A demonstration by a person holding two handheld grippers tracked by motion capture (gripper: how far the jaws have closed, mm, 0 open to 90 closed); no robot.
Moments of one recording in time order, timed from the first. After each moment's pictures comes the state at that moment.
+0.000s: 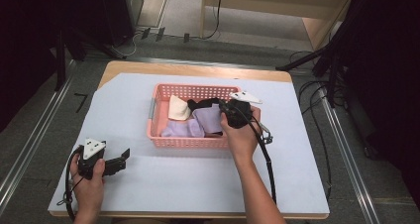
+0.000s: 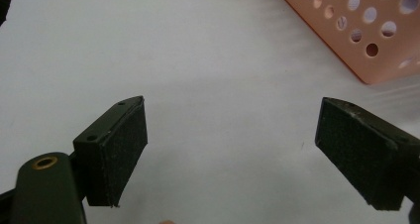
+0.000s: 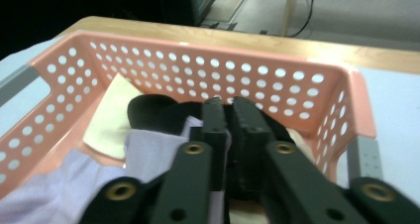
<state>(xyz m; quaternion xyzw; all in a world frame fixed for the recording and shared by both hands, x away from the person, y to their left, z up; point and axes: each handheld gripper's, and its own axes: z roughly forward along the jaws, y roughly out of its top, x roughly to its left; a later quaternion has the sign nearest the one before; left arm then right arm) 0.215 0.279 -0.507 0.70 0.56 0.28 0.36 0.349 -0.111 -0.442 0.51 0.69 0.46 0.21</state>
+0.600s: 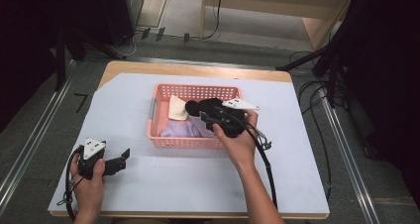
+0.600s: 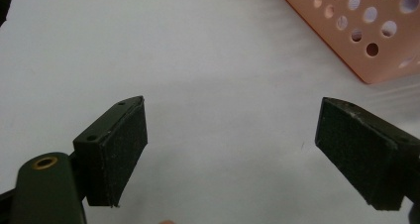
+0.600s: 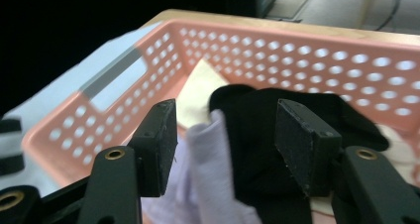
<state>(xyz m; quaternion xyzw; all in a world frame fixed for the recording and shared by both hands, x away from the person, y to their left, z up) 0.215 0.279 -0.507 0.70 0.56 0.28 0.36 0.321 -0.096 -0.439 0.44 0.73 0.50 0.13</state>
